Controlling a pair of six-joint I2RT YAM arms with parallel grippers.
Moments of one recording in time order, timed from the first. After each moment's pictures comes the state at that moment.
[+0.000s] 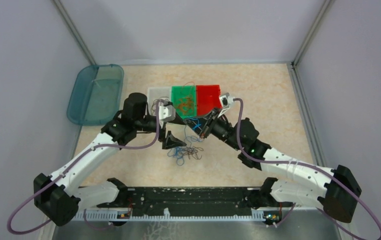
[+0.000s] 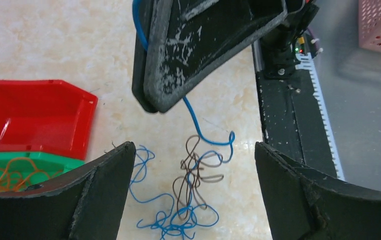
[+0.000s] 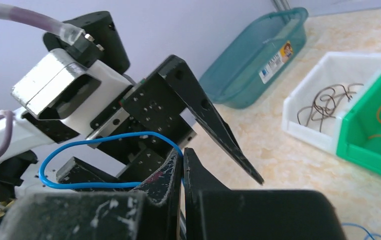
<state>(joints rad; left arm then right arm) -0.59 1.10 0.92 -0.27 0.91 0.38 0.93 0.99 0.63 0.54 -0.03 0.68</state>
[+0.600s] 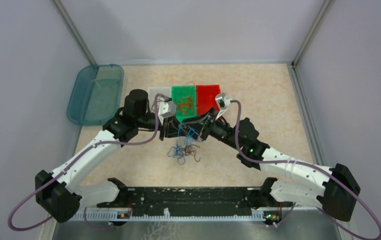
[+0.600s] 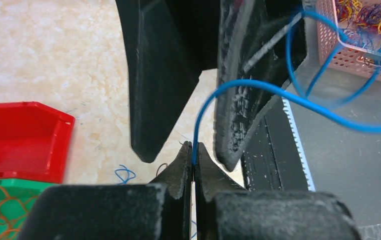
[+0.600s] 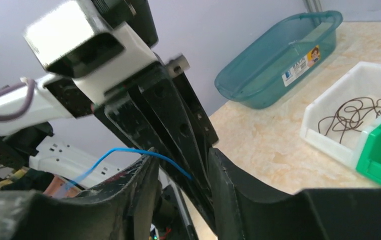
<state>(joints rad) -0.60 1.14 0.95 -0.19 1.03 0.24 0.94 1.03 0.64 0.62 -0.15 0.65</state>
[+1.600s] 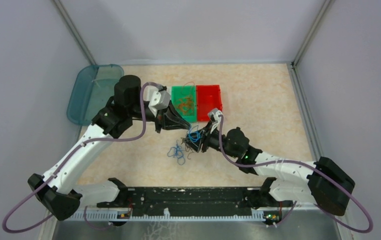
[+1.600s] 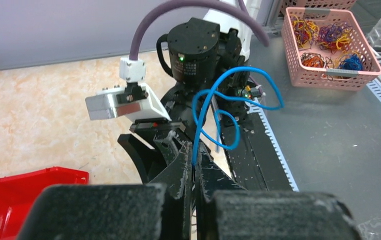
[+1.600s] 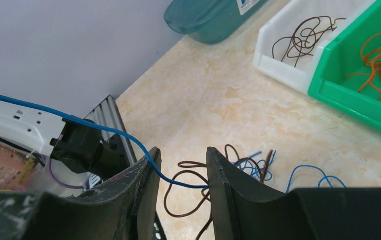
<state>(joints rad) -0.63 1.16 1.23 -0.33 1.12 0.26 0.93 1.10 0.43 0.67 -0.15 0.52</state>
